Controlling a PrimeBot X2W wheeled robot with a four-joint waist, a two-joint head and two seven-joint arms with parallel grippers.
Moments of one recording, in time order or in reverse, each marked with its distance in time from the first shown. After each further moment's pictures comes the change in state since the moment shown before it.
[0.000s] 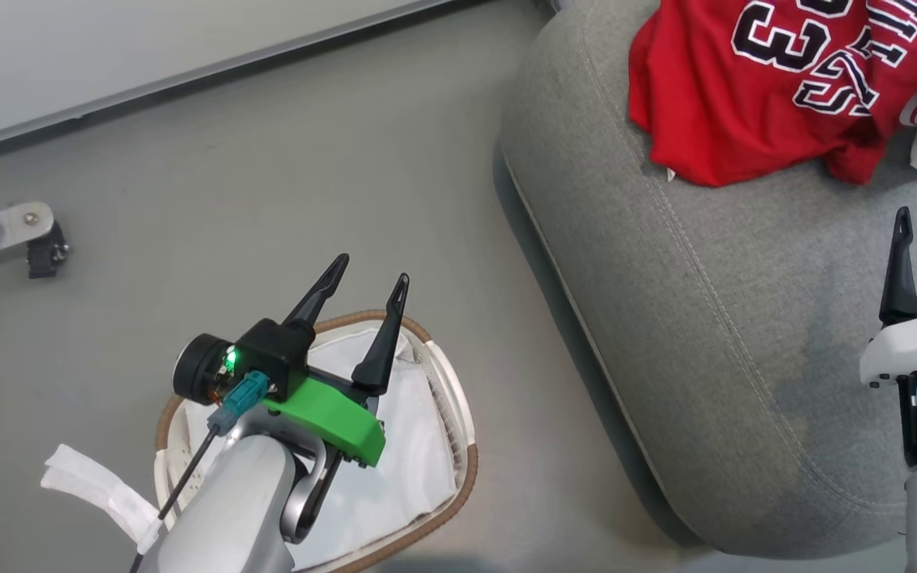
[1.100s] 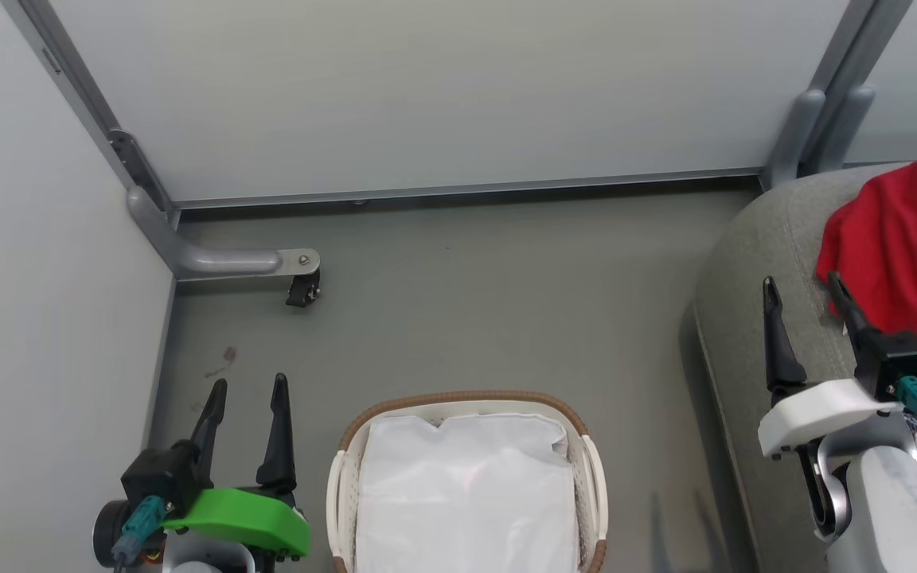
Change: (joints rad) left arm 0.324 -0.109 0.397 -0.055 0.061 0.007 0.000; right arm 0.133 0.039 0.242 -0.042 0.109 0.000 0.000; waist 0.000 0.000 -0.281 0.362
